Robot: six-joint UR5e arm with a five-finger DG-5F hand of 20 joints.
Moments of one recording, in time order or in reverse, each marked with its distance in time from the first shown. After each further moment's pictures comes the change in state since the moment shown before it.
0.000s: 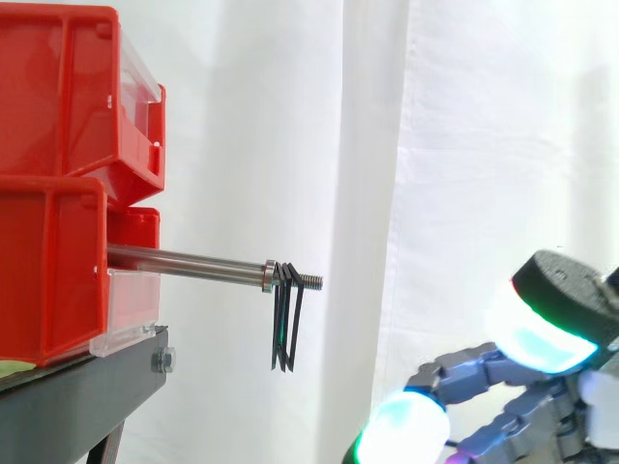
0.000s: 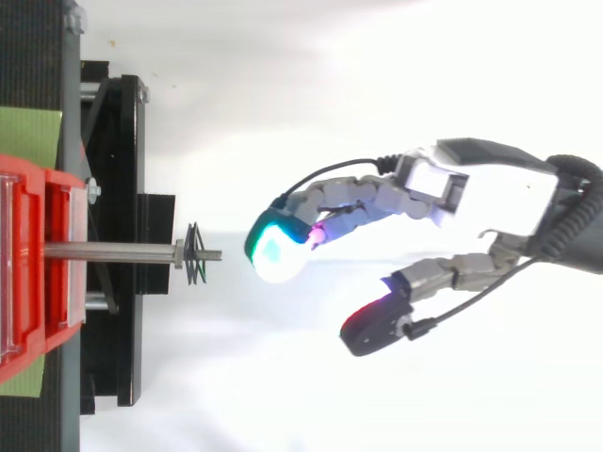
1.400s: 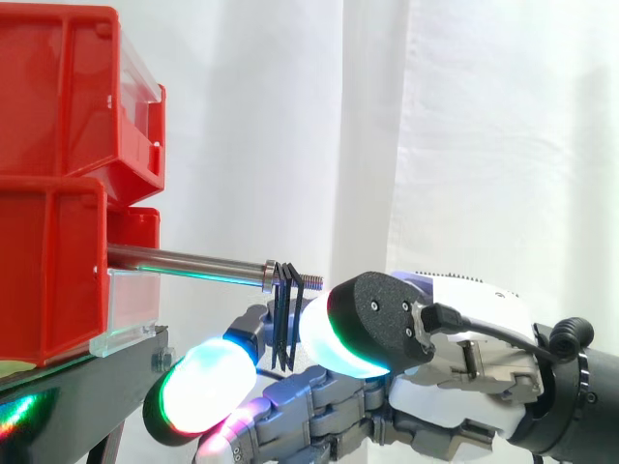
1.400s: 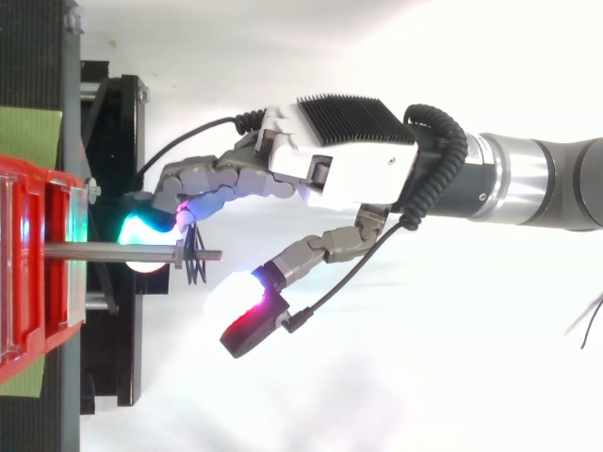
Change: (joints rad) arm -0.109 -0.245 0.321 0.180 -0.275 -0.254
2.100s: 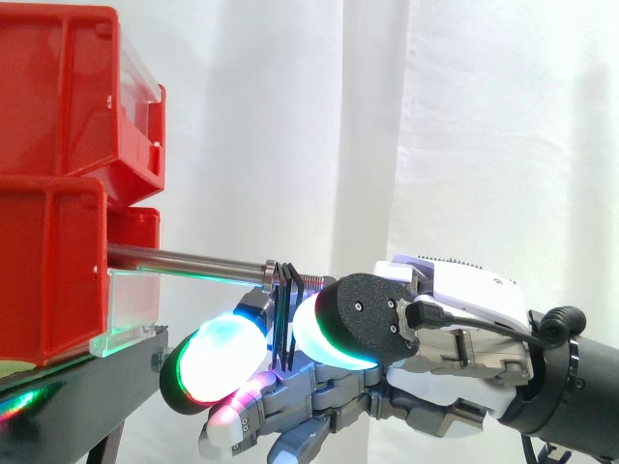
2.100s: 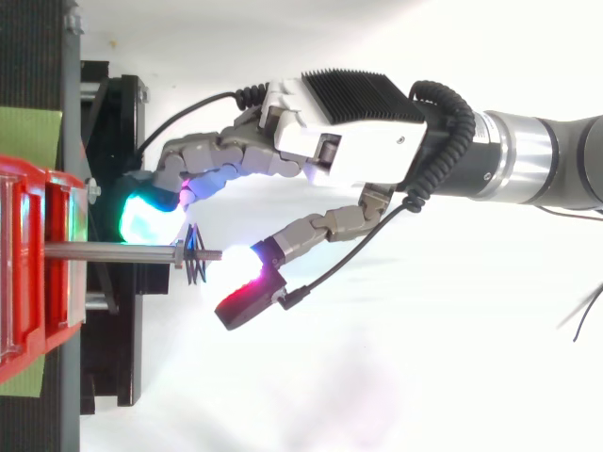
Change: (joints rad) arm -0.028 0.000 0.001 0.038 -0.038 -0.032
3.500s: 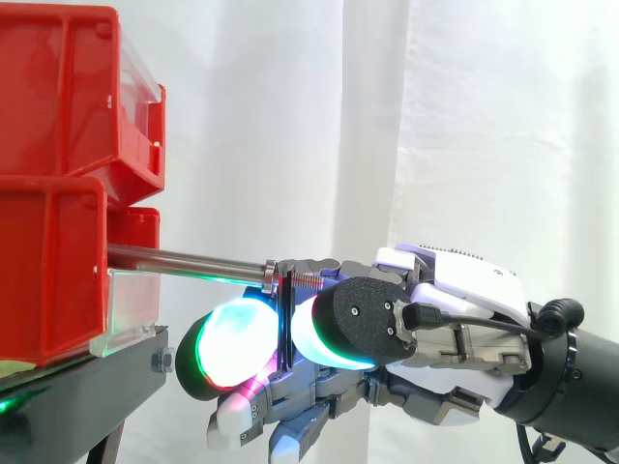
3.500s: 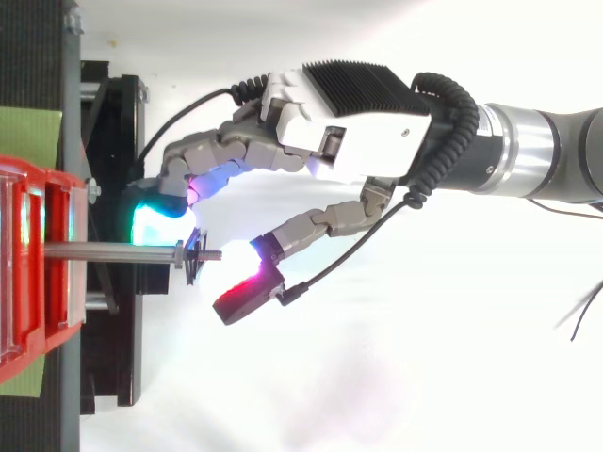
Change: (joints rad) arm -0.007 0.000 0.001 0.025 -0.019 -0.001
